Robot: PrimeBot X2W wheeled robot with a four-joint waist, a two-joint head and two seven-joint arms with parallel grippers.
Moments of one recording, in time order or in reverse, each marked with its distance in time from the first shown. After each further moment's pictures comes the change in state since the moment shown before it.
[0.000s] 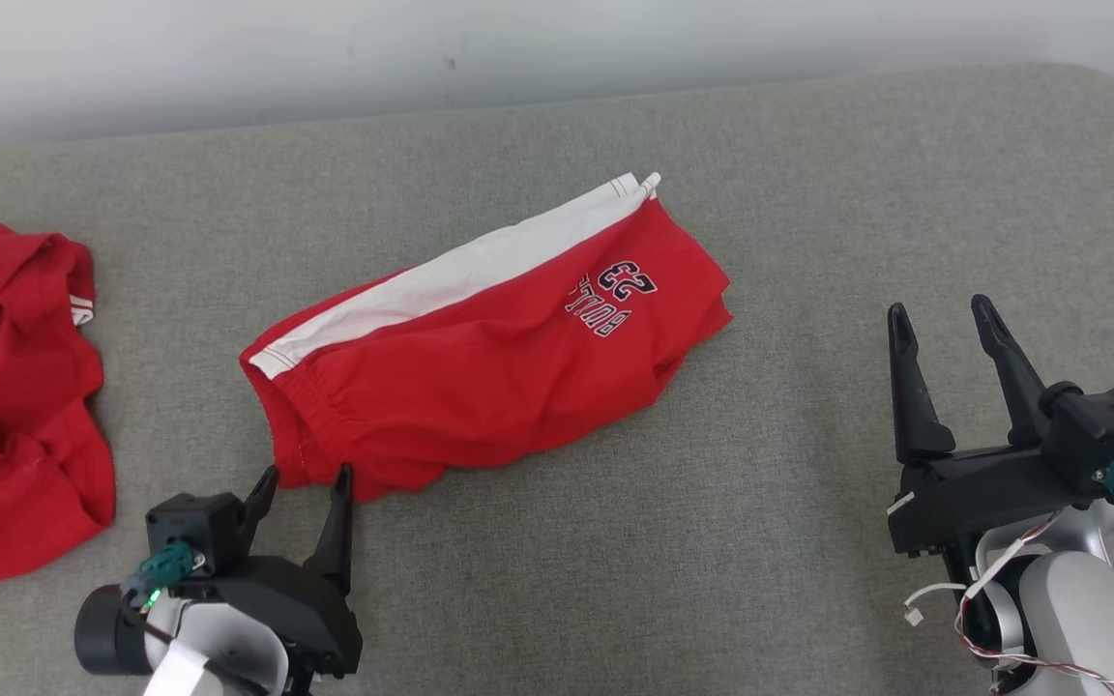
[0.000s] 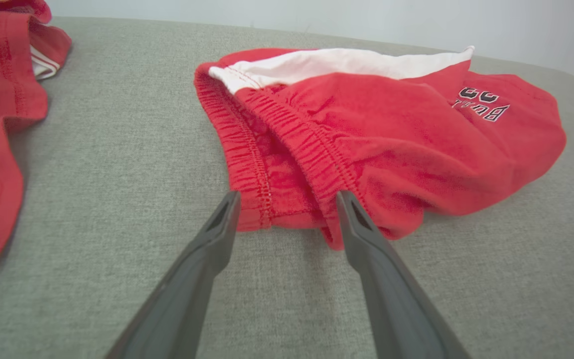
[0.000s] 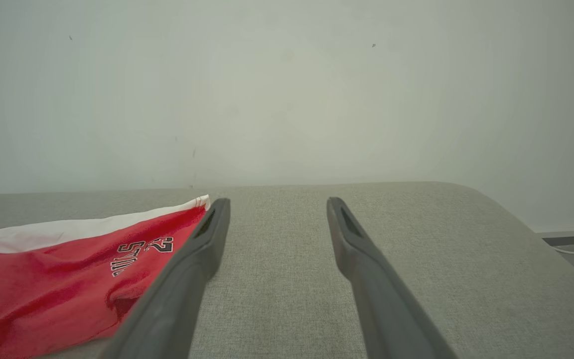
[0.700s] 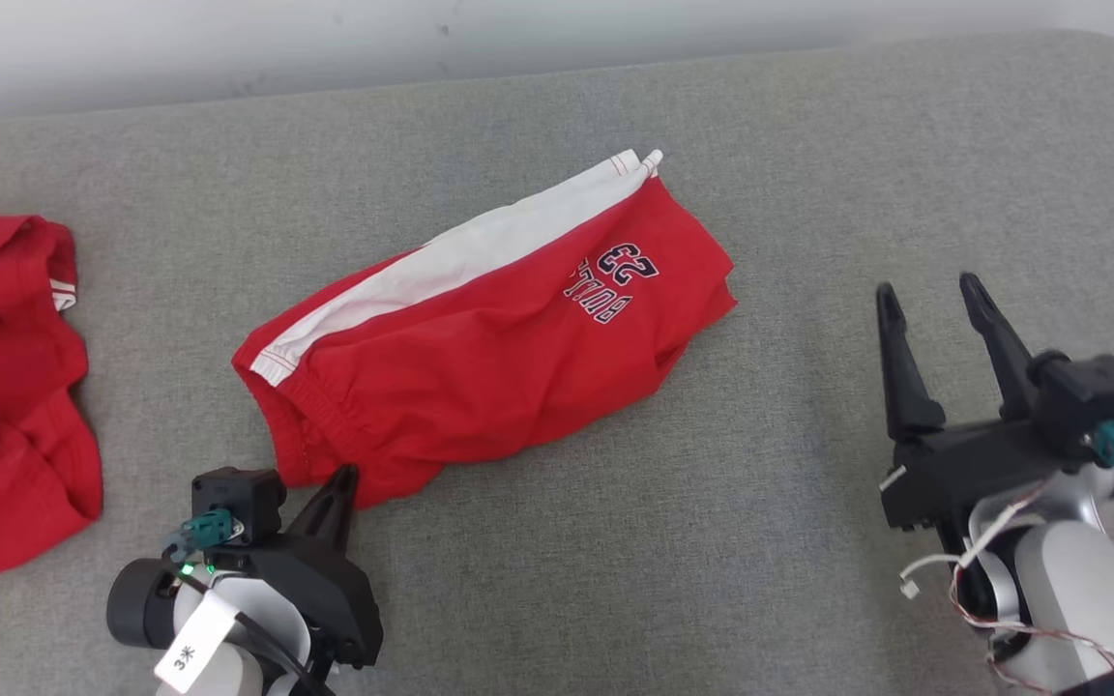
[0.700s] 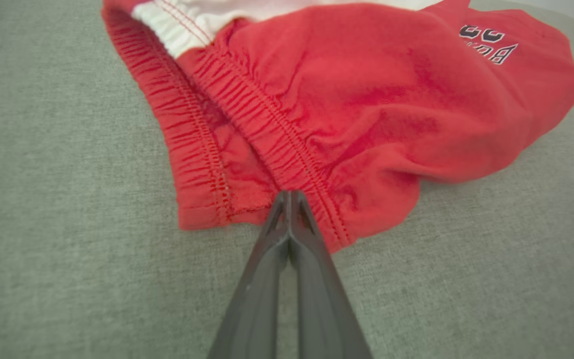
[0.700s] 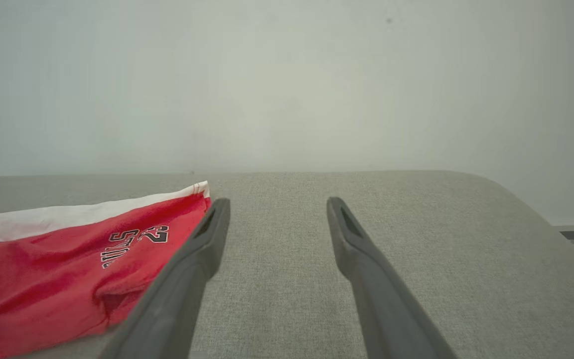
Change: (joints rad) left arm -0.072 0.001 -0.042 0.074 -0.007 -0.047 0.097; right arm -0.047 -0.006 0.010 0.035 0.000 0.012 0.038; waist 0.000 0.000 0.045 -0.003
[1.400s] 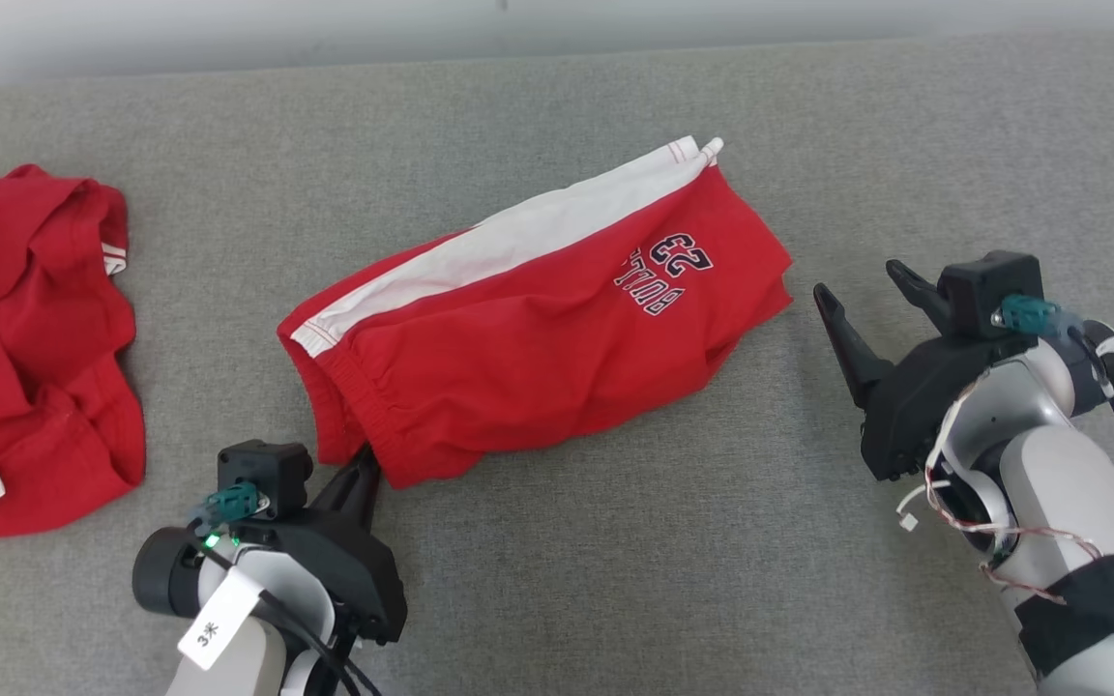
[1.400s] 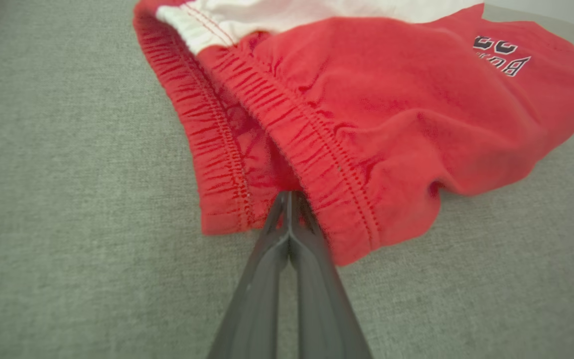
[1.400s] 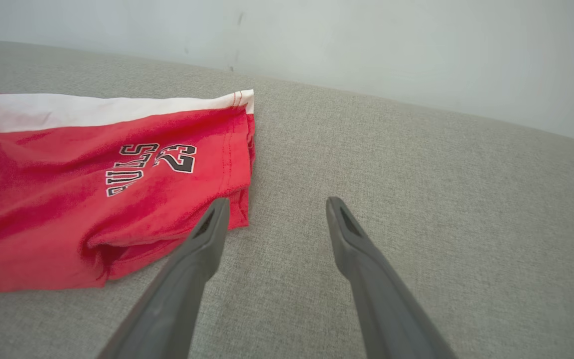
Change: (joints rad) left arm -0.045 -0.018 -0.027 0.015 -0.002 -0.008 -0.002; right arm -0.221 -0.056 0.112 0.217 -0.004 0.123 0.281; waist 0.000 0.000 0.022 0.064
